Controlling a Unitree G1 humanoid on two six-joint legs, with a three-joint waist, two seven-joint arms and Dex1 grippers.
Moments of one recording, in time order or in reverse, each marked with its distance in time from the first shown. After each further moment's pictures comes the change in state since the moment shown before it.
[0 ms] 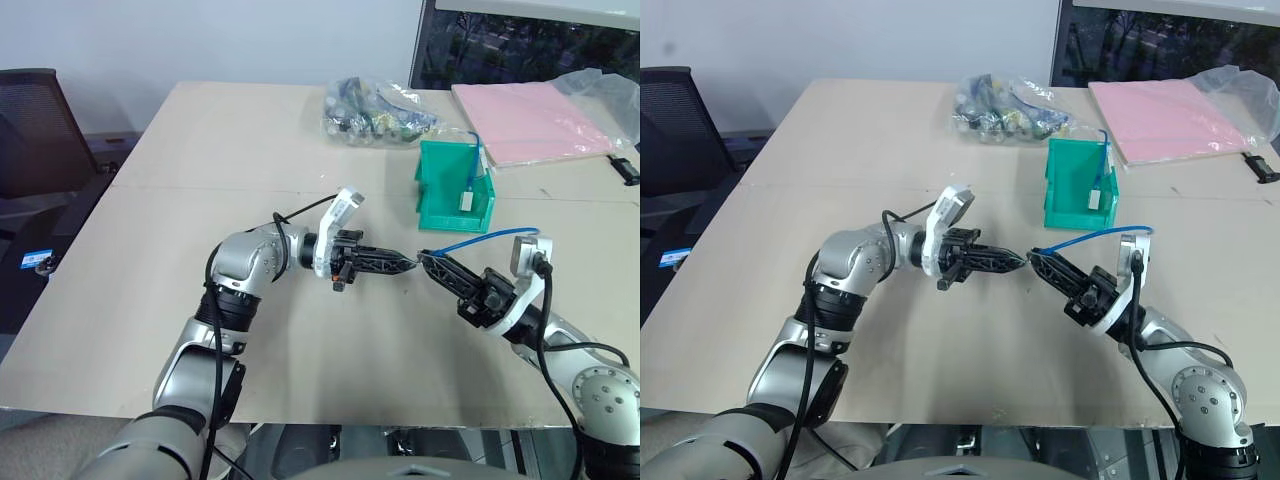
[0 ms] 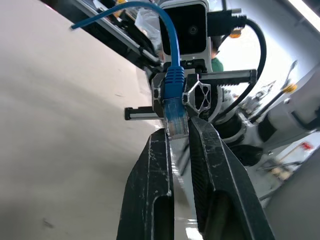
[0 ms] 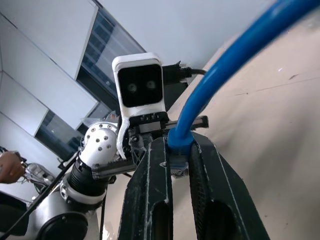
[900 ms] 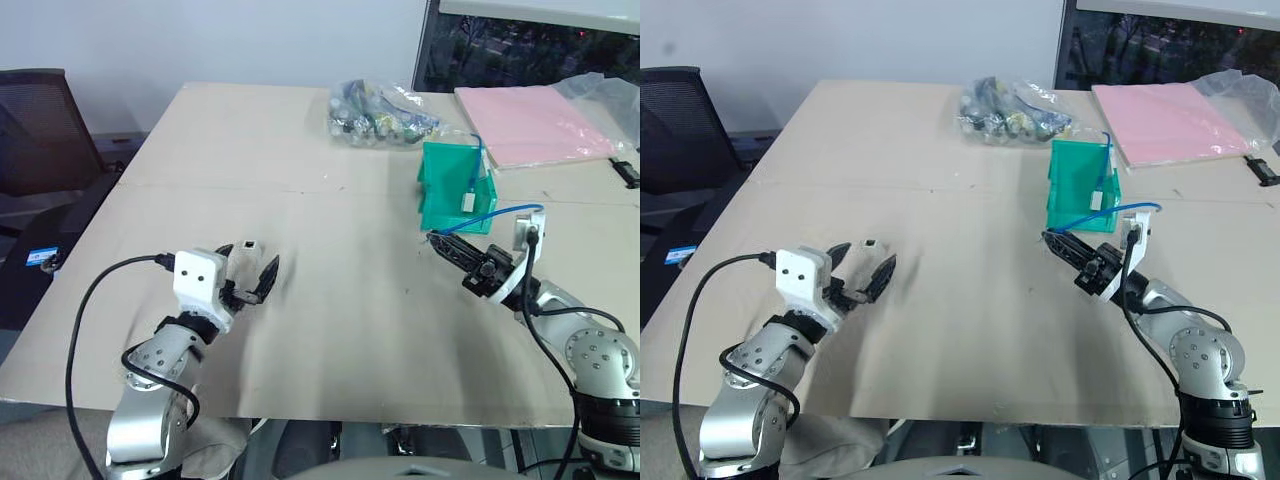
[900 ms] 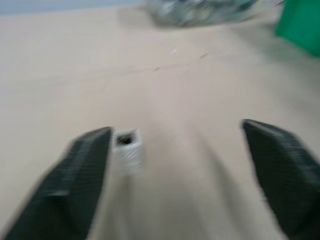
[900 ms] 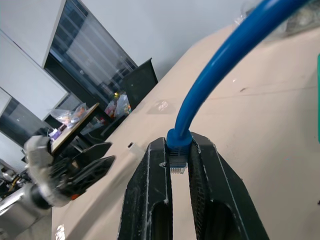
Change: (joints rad) left arm 0.843 -0.035 0.436 -0.622 0.378 -0.490 0.941; right arm -0.157 -0.048 -0.017 0.215 -0.149 -0.020 0.057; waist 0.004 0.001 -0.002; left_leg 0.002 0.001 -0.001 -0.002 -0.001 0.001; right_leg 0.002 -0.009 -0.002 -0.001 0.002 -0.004
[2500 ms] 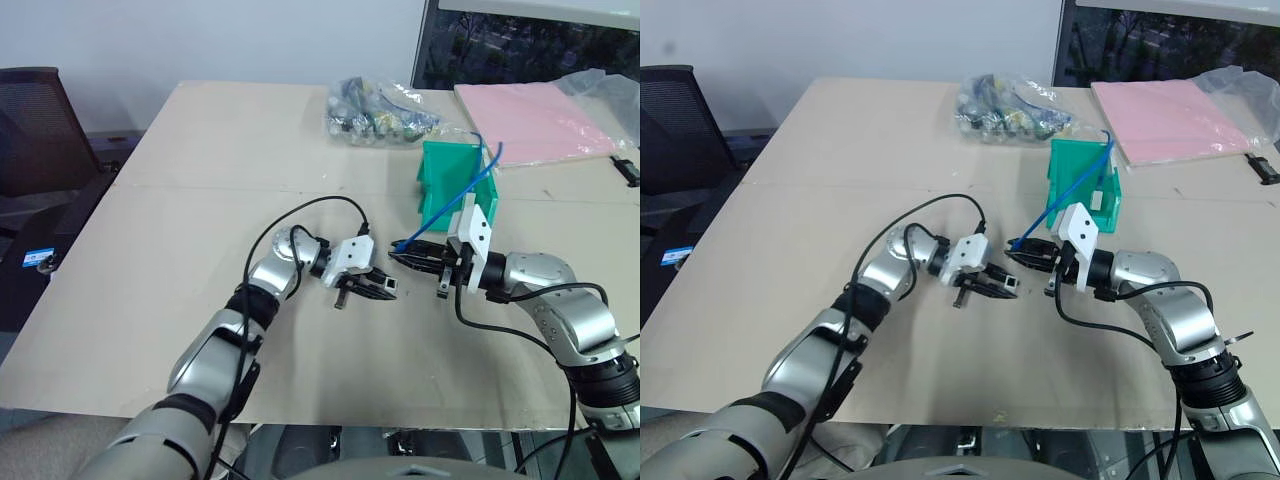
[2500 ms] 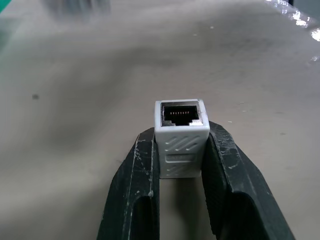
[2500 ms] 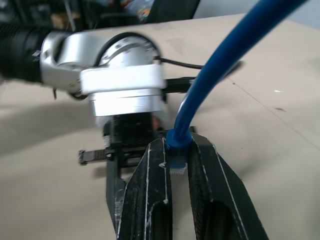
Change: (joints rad) left arm -0.974 -0.049 -0.634 1.320 0.123 -0.694 -1.061; right arm -0.192 -0.170 0.368 0.081 -0.666 -0.409 0.369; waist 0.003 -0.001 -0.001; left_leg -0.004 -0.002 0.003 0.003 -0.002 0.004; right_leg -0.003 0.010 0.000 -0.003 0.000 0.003
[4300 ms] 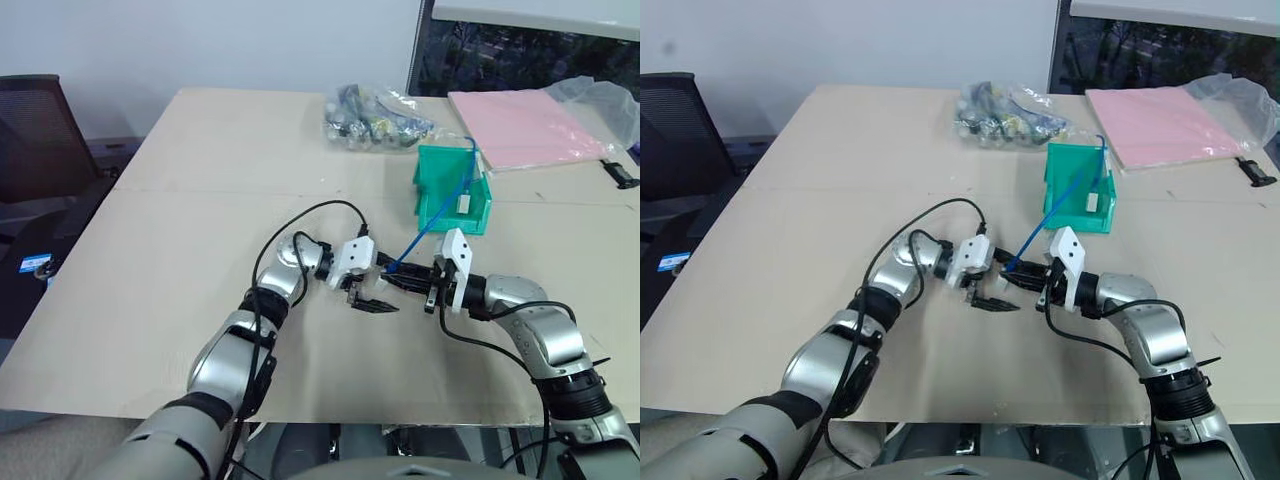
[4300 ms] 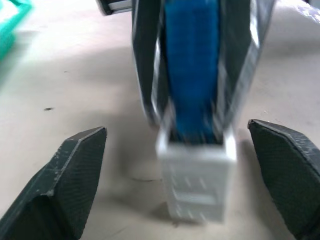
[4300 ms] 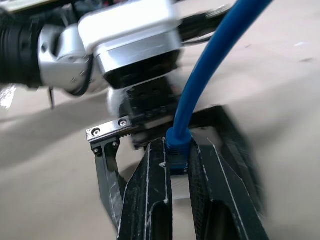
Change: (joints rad) left arm 0.110 -0.016 0.183 -0.054 0.034 0.035 0.080; right arm 0.049 0.175 -0.094 0.066 0.008 0.107 -0.009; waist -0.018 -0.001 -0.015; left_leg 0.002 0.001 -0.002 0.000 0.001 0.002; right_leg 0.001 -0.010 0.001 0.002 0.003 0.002
